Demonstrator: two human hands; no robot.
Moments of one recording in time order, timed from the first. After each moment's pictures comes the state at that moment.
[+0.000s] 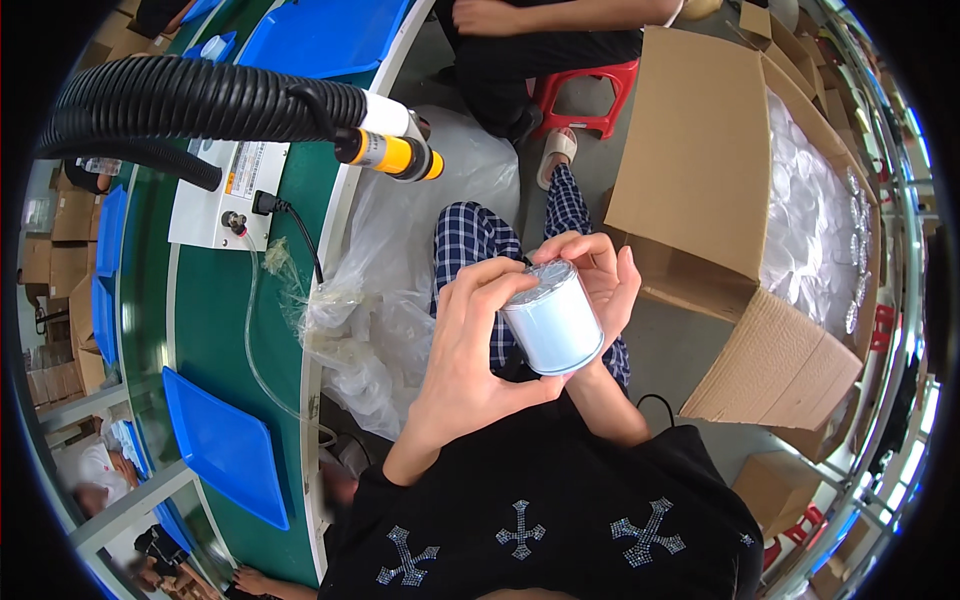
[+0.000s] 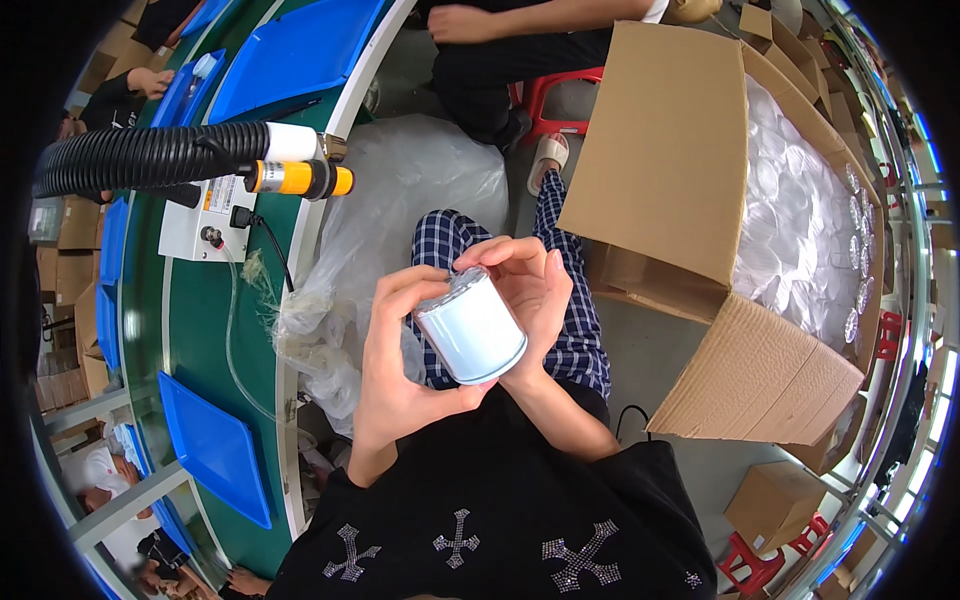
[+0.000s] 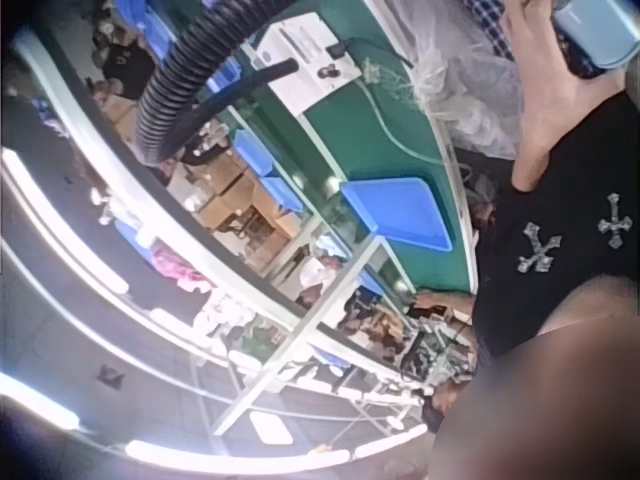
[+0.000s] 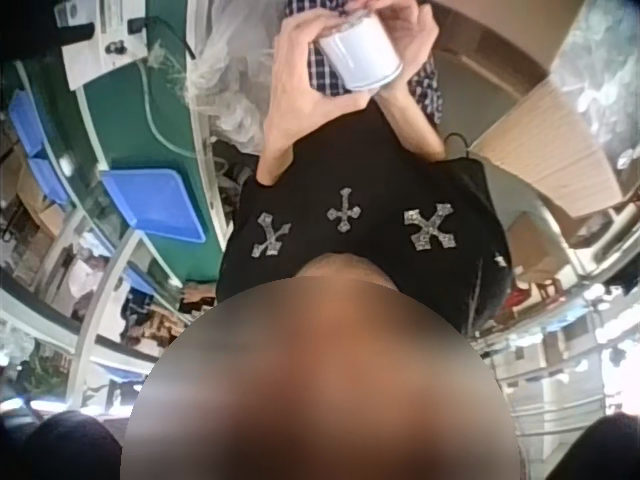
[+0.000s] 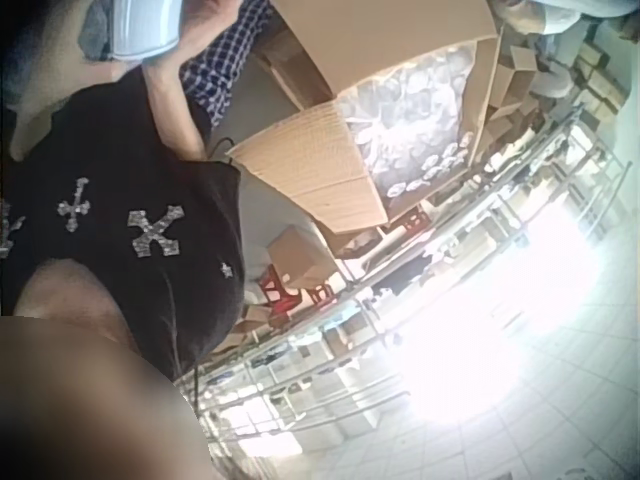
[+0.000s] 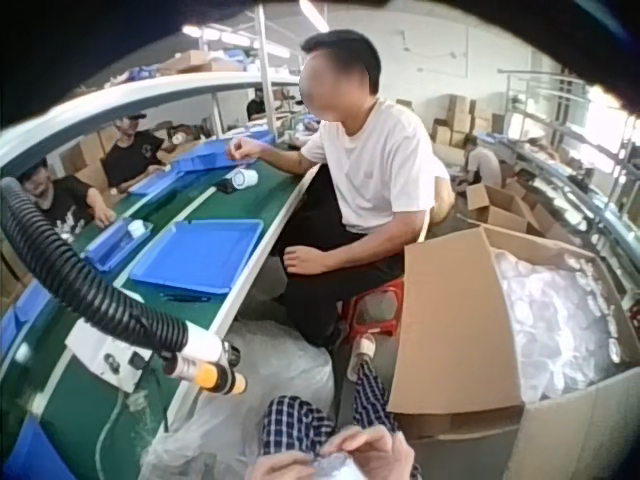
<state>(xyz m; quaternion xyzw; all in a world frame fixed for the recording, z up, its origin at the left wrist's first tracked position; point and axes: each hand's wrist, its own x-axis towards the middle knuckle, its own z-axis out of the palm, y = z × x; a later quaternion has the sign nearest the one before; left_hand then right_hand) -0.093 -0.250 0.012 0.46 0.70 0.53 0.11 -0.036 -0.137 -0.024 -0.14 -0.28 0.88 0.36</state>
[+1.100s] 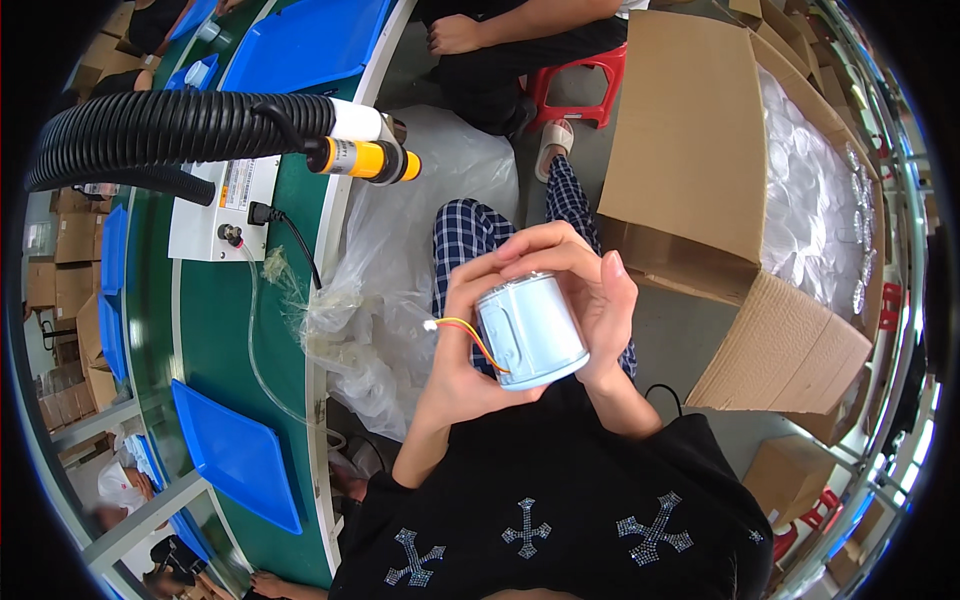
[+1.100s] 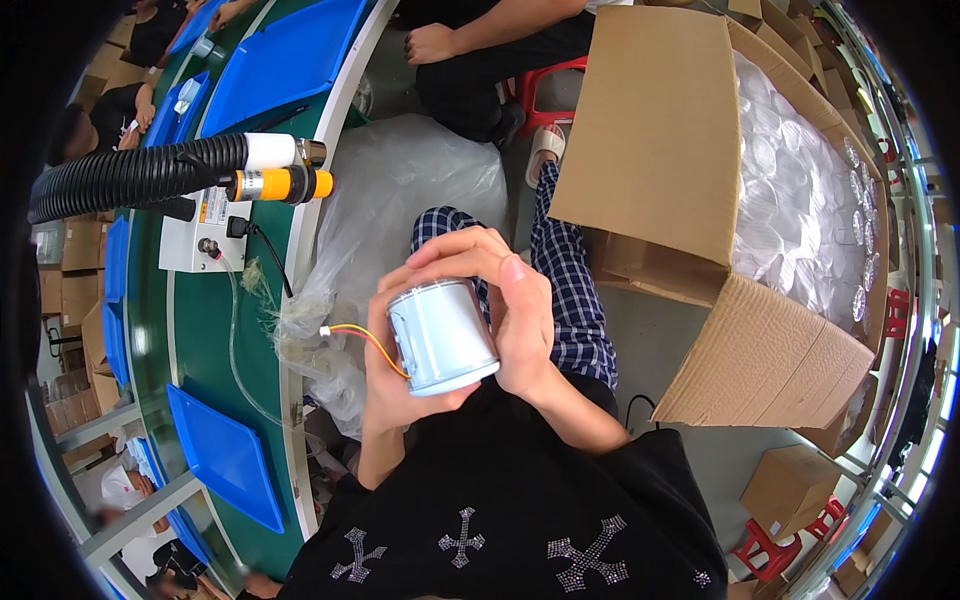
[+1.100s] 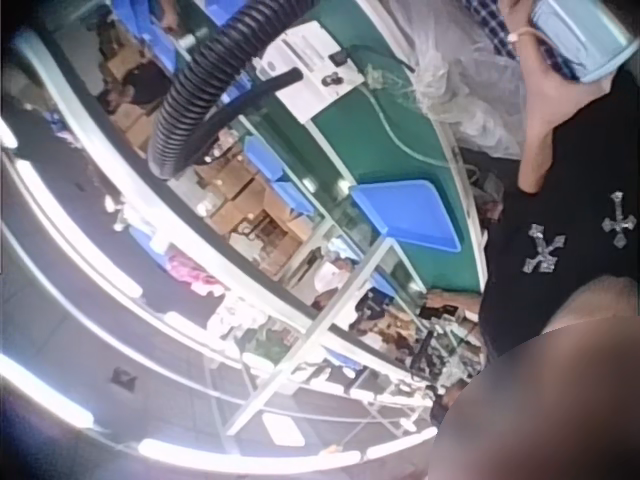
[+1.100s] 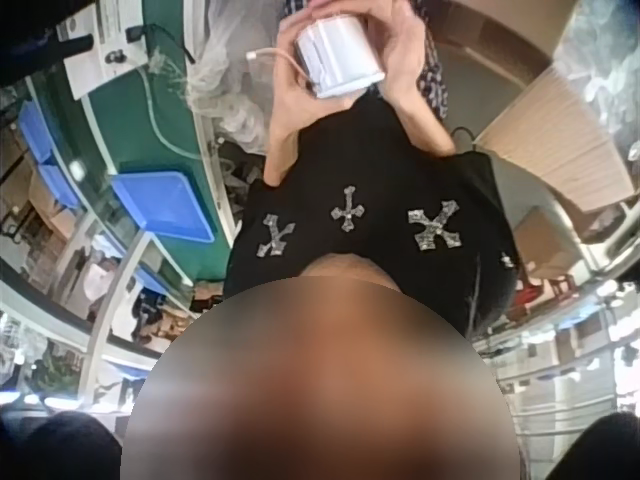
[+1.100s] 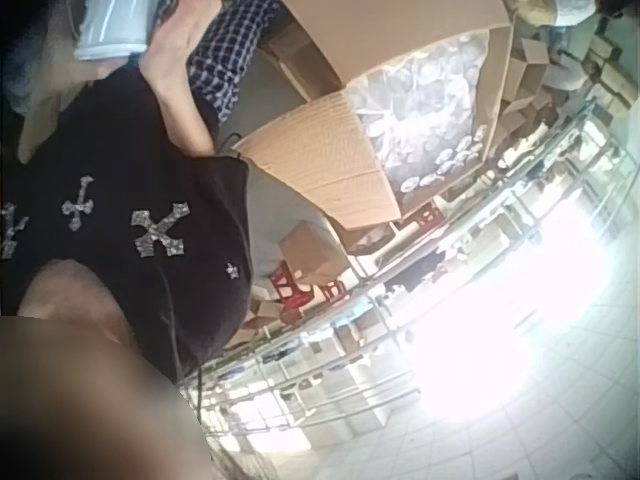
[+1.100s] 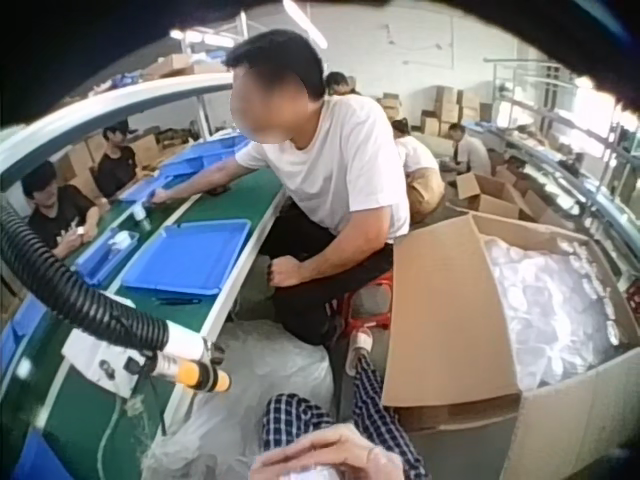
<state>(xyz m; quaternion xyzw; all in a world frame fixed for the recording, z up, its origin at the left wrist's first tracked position) -0.089 -0.250 -0.016 0.41 0.59 0.67 0.20 -0.026 -0.126 -0.001 -0.07 -0.56 0.76 0.32</state>
